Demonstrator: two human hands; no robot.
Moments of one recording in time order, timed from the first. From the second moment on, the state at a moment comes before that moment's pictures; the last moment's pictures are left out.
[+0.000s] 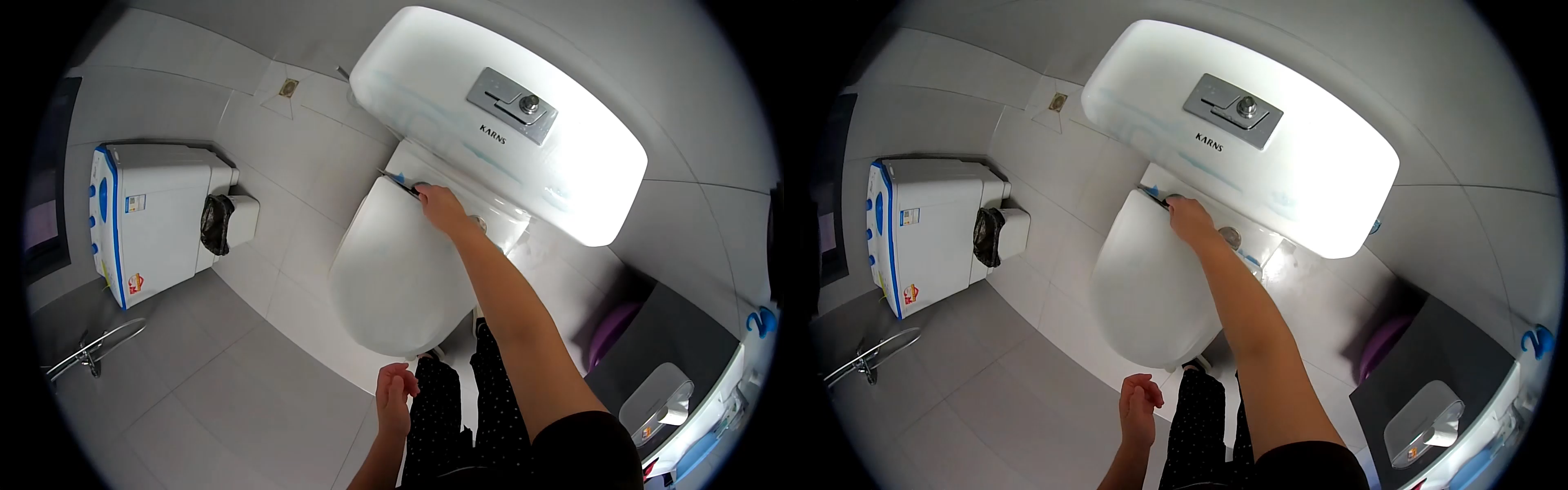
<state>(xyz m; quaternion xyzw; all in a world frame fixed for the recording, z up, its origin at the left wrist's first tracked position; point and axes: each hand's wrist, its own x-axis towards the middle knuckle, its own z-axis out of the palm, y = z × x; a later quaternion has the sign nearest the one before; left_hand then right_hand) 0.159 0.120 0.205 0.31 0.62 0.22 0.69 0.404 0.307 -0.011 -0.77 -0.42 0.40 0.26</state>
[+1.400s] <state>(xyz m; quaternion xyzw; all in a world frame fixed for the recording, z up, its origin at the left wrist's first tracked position) 0.146 0.108 0.199 0.28 0.62 0.27 0.68 0.422 0.256 0.004 -0.85 -0.43 0.28 0.15</state>
